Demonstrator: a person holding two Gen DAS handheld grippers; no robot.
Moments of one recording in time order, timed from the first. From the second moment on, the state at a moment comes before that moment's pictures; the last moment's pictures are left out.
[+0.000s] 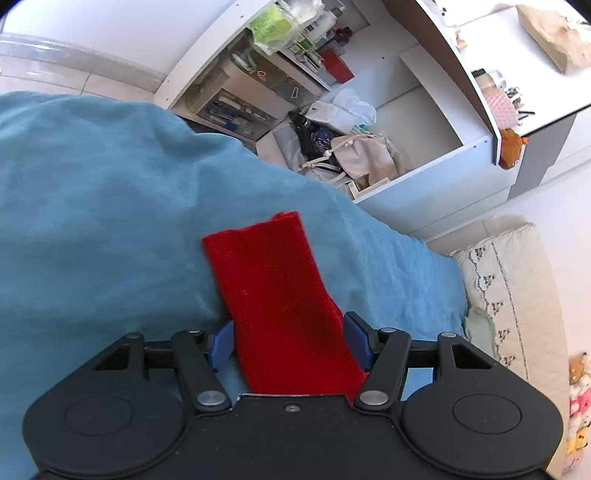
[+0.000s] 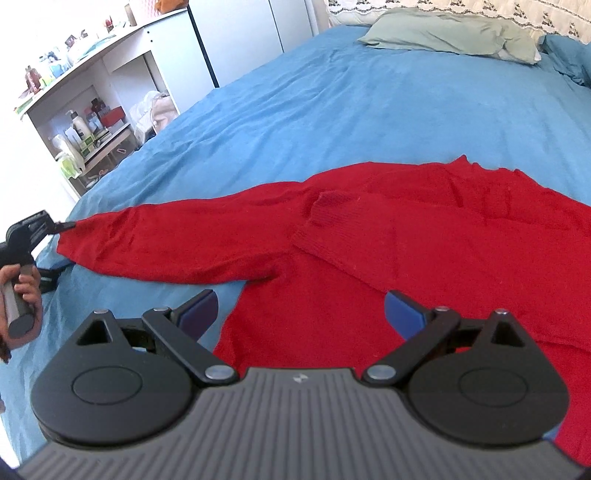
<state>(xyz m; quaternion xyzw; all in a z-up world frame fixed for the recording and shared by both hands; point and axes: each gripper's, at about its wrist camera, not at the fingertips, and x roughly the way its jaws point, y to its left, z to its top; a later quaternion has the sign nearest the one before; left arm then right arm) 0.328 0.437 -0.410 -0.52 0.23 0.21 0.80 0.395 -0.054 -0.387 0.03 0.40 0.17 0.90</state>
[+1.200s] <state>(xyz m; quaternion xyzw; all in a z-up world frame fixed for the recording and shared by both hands) 0.472 -0.131 -0.293 -0.25 0.35 -0.30 0.85 0.327 -0.303 -0.359 0.06 0.36 -0.03 0.93</state>
